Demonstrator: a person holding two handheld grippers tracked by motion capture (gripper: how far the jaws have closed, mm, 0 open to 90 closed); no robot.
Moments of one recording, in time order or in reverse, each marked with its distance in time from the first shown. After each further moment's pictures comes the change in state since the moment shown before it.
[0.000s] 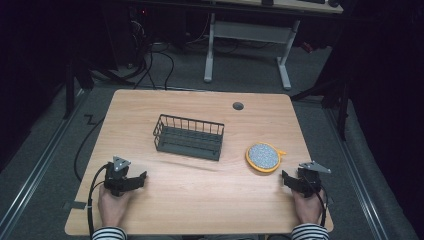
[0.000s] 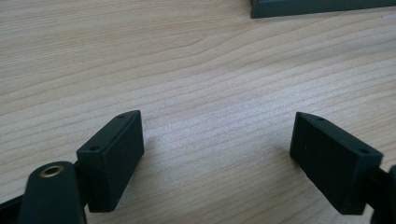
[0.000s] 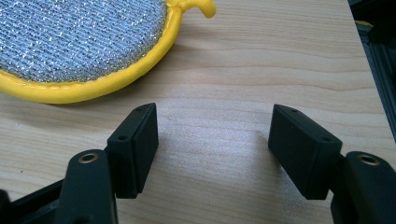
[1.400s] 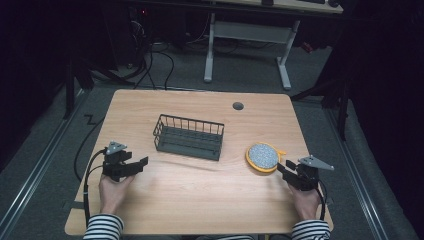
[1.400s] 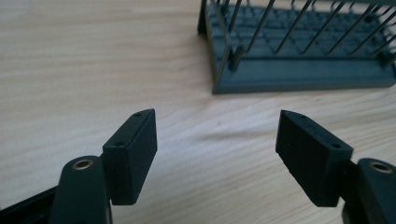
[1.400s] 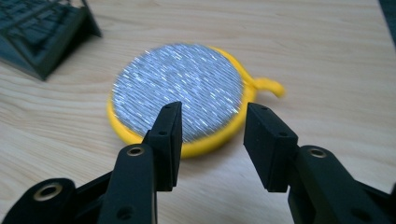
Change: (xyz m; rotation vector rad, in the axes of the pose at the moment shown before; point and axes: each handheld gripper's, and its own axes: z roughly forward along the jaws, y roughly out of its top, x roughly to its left) left arm 0.004 0.057 -0.021 -0.069 -0.142 -0.094; right arm 0.019 0.028 -0.021 -0.130 0.198 -0.036
